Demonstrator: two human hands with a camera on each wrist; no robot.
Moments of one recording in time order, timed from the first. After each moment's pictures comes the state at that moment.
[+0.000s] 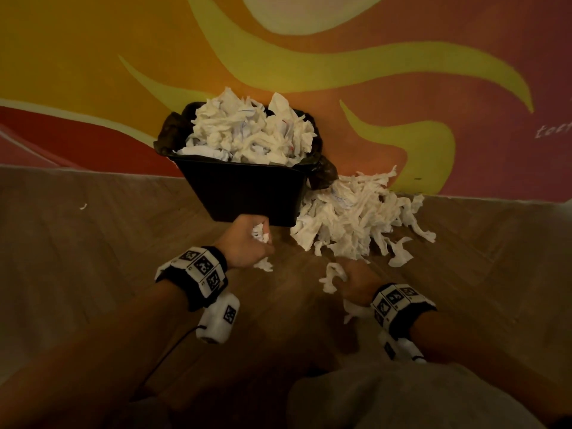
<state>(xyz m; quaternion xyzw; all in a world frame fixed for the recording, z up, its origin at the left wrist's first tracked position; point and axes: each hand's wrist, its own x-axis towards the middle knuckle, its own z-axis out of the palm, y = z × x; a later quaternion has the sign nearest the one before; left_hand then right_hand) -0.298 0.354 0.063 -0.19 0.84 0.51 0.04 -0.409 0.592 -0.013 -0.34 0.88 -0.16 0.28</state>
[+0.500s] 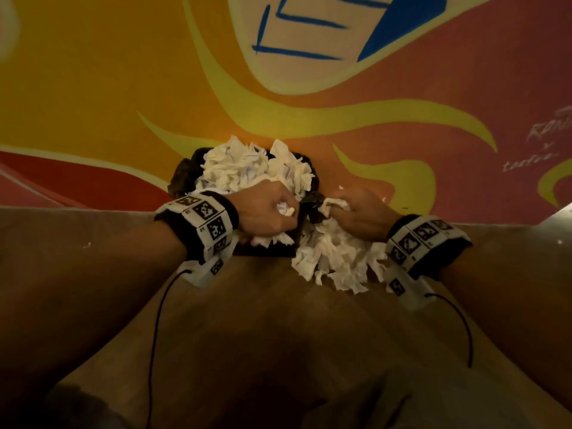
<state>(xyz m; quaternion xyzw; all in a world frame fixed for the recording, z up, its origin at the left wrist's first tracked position) -0.350 0.329 0.201 0.04 0.94 0.33 0.11 -0.458 0.524 0.172 -0.46 0.83 -0.29 0.13</state>
